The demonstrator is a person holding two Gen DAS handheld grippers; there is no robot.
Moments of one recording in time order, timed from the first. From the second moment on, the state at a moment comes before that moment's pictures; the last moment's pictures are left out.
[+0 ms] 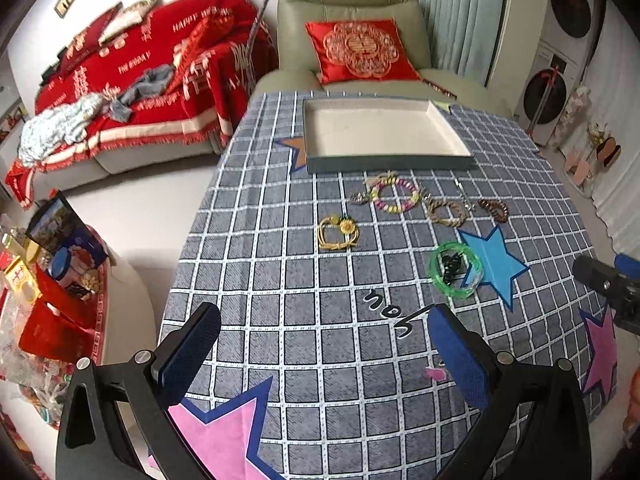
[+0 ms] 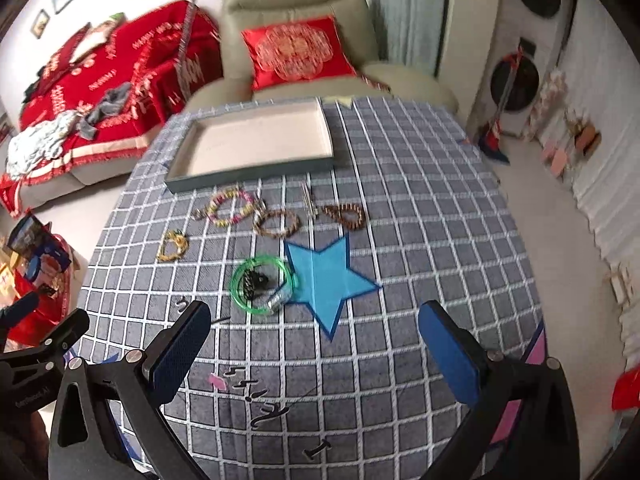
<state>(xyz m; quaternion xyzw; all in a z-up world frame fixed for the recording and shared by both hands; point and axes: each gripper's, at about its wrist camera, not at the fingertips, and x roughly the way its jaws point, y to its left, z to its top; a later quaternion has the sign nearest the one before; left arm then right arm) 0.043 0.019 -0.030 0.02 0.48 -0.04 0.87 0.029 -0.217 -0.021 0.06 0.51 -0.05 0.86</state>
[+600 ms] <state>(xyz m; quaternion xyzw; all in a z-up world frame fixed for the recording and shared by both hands) 0.161 0.052 -0.113 0.02 0.57 -0.07 0.82 0.092 -0.219 -0.114 0.13 0.64 -0.11 0.75</state>
